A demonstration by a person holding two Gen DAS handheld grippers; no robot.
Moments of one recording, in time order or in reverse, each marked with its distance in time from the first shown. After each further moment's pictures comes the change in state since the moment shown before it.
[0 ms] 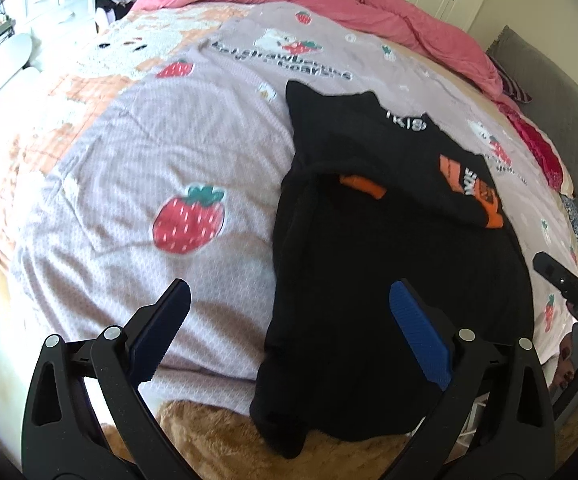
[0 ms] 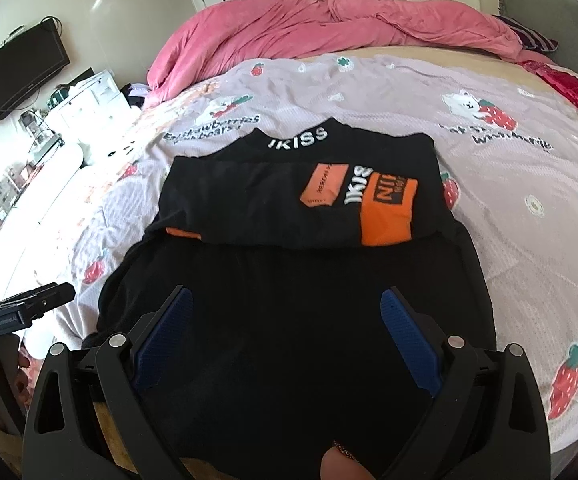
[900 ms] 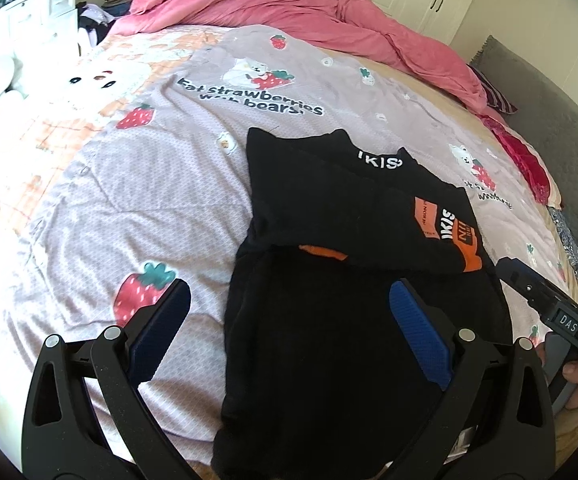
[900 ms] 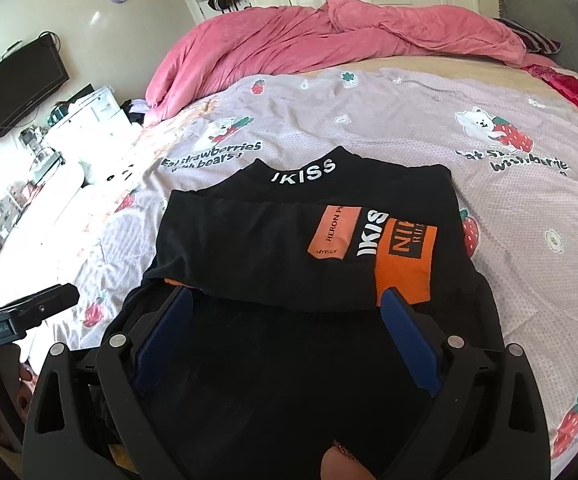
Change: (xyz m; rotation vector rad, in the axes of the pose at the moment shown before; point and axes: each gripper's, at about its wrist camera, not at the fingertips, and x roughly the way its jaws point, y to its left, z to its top) left arm 0.004 -0.031 0.054 0.022 -0.071 -0.051; right arm 0.023 0.004 0.046 0.017 -0.052 0.027
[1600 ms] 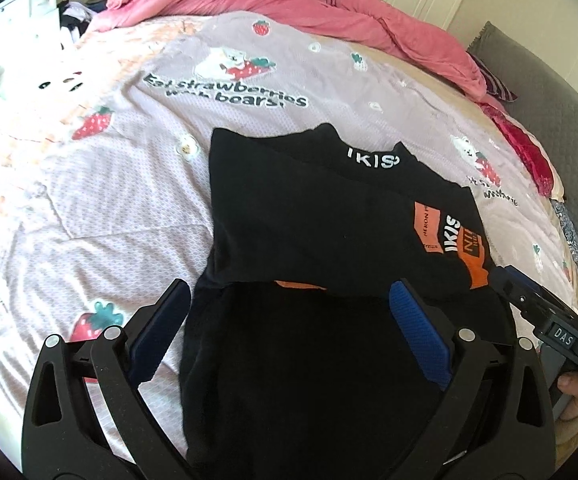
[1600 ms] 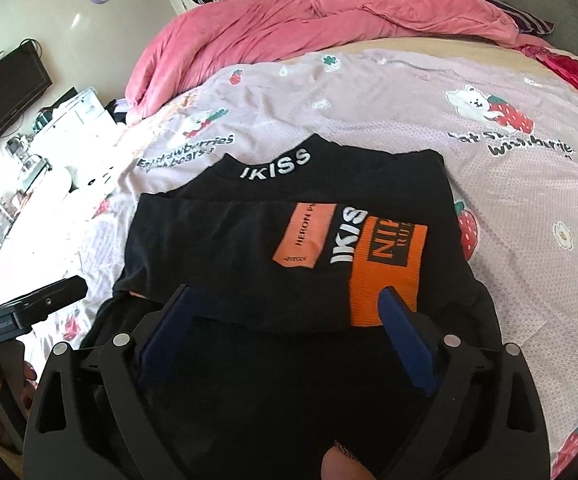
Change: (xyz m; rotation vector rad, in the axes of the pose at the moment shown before) left arm 0.046 -0.026 0.028 0.031 0.041 -0.008; right arm 0.032 -0.029 0.012 0.052 0.033 -0.009
